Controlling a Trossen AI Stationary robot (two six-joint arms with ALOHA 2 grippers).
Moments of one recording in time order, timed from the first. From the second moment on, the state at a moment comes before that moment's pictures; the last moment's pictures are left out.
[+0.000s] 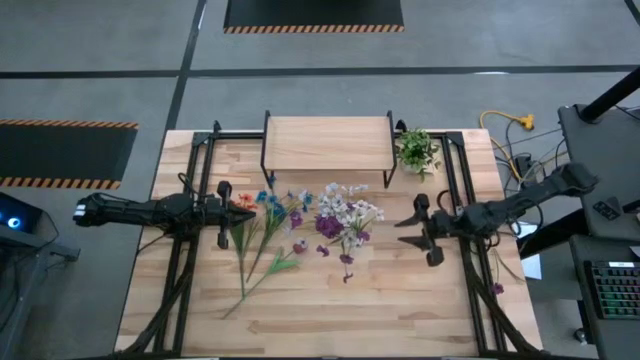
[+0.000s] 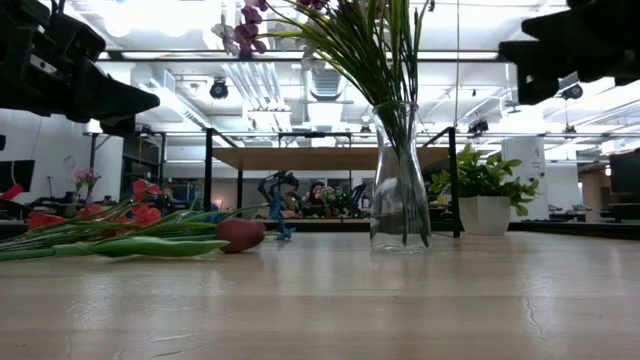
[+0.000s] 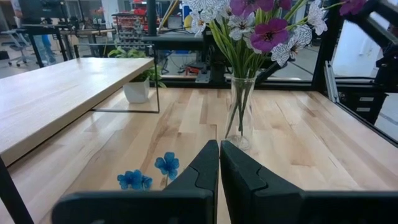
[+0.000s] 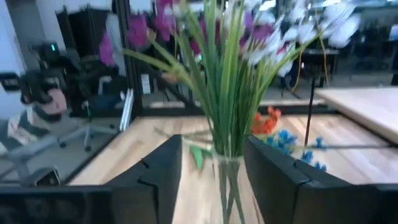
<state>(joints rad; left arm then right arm) -0.09 0.13 0.03 -0.01 -0.16 -0.02 0.36 0.55 0.06 0.56 0.24 0.07</state>
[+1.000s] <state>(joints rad) -0.09 0.13 0.03 0.09 -0.18 0.01 0.36 0.01 0.01 0.12 0.39 -0.10</state>
